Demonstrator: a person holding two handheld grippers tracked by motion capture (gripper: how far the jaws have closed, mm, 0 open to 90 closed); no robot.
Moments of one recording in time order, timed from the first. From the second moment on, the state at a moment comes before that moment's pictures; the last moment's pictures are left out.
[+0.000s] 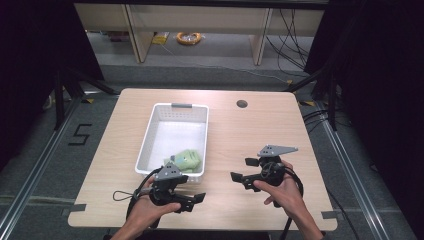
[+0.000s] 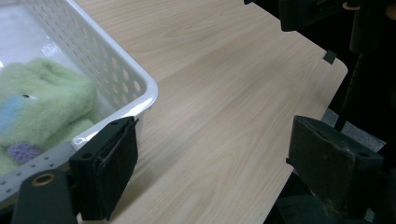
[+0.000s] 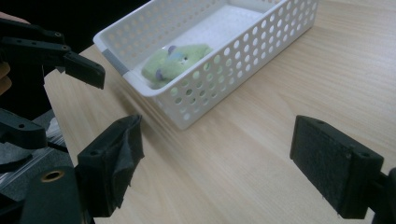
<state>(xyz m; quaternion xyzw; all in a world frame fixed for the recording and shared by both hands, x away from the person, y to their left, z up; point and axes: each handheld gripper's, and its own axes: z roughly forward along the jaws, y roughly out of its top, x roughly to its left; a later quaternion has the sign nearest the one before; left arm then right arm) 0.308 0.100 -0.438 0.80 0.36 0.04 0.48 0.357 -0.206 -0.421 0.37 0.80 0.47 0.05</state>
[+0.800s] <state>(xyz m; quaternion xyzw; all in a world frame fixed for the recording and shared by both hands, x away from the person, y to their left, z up) 0.293 0.096 -0.468 0.80 0.36 0.05 0.47 0.331 -0.223 -0.449 0.36 0.80 0.48 0.05</state>
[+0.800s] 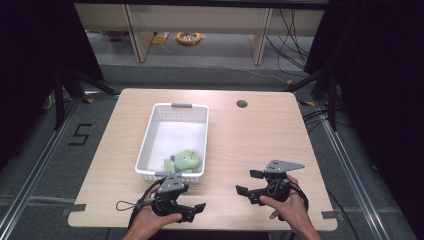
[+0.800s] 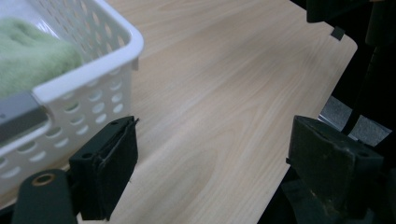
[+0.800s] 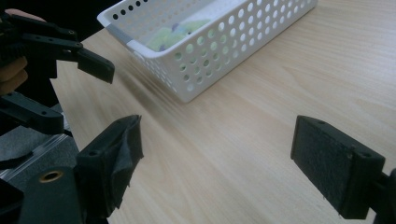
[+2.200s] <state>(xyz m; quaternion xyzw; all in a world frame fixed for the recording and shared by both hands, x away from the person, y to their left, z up) 0.265 0.095 -0.508 0.83 0.35 0.04 0.43 0.288 -0.228 -0.495 0.34 0.84 0.43 0.05</state>
